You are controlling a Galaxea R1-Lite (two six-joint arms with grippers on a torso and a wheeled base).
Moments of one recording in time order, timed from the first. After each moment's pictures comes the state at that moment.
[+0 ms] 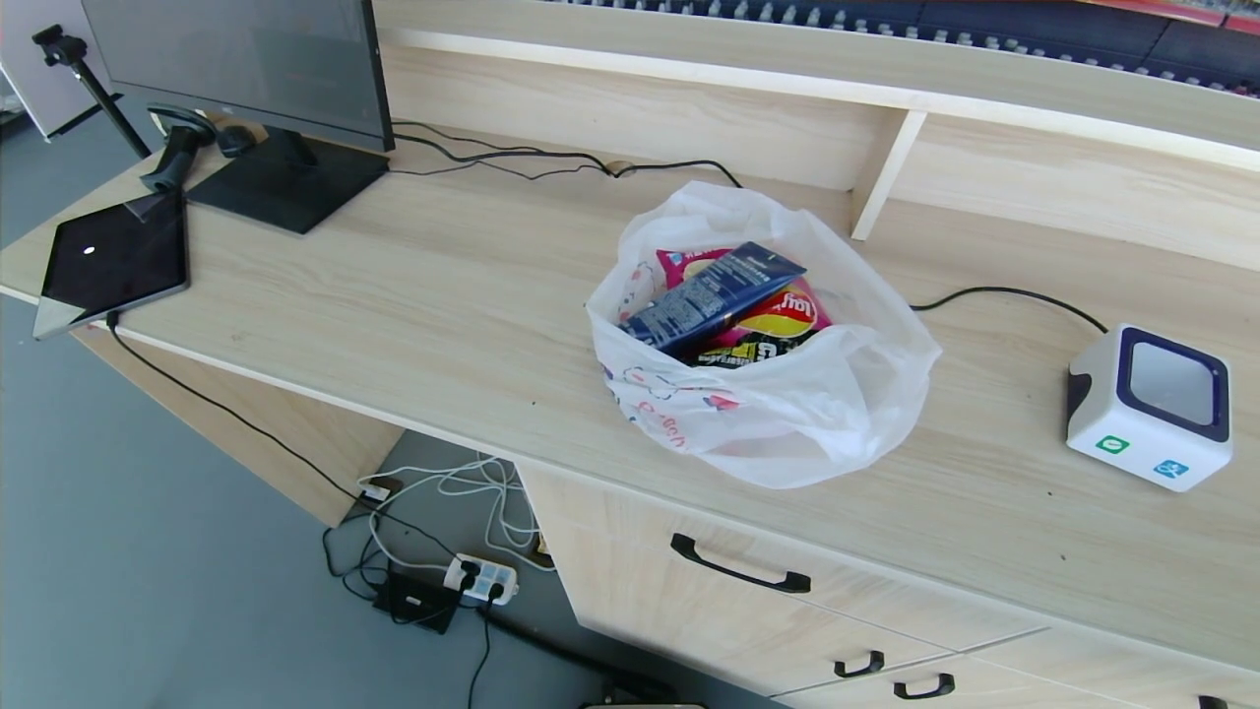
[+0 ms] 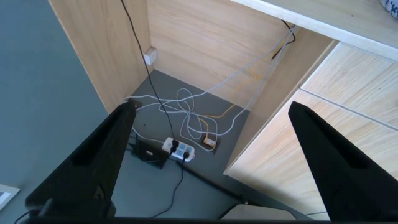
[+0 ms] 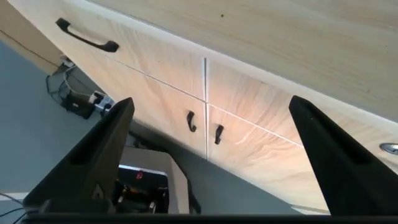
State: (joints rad) left arm 0.00 0.00 0.00 -0.01 0.07 -0.06; right arm 0.20 0.13 0.00 0.00 -0.04 -0.03
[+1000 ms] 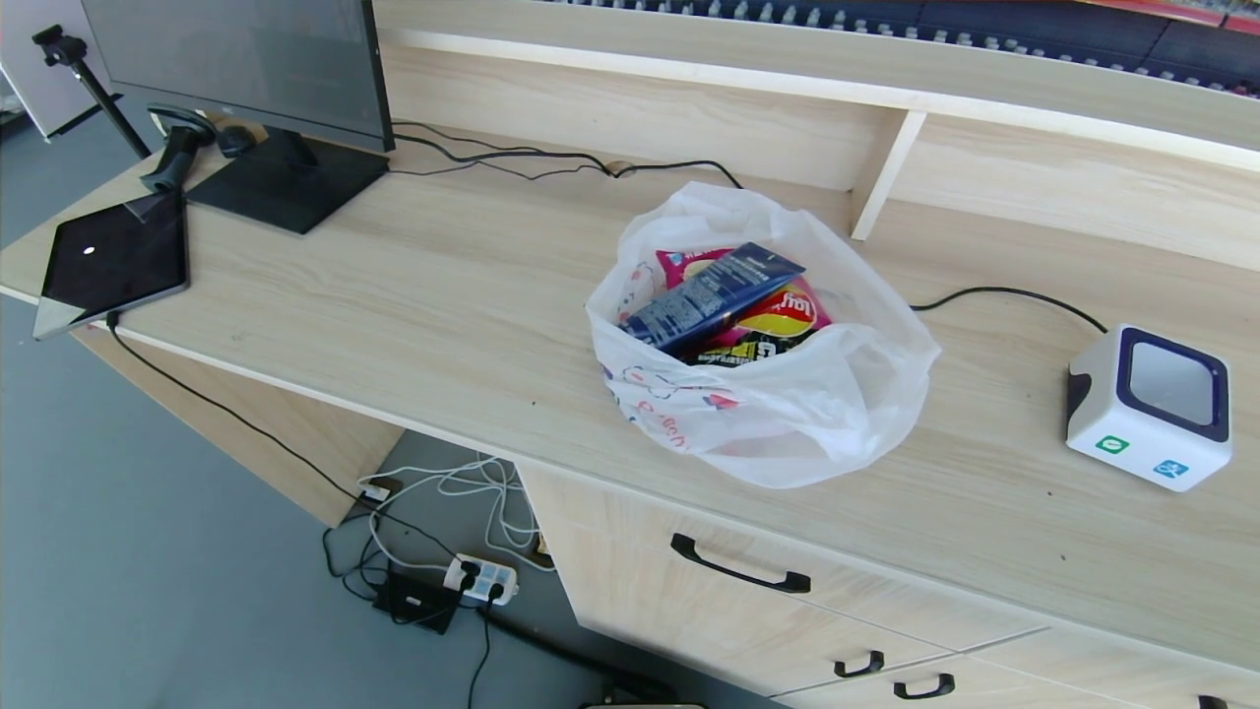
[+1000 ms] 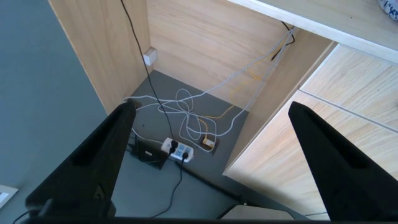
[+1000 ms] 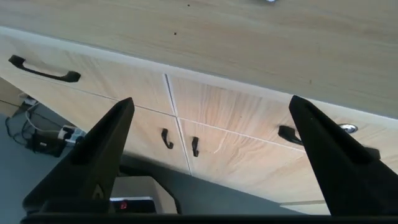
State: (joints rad) left arm 0.00 0.00 0.00 -0.01 0.07 -0.06; right arm -0.01 0.05 0.00 0.00 -0.04 0.00
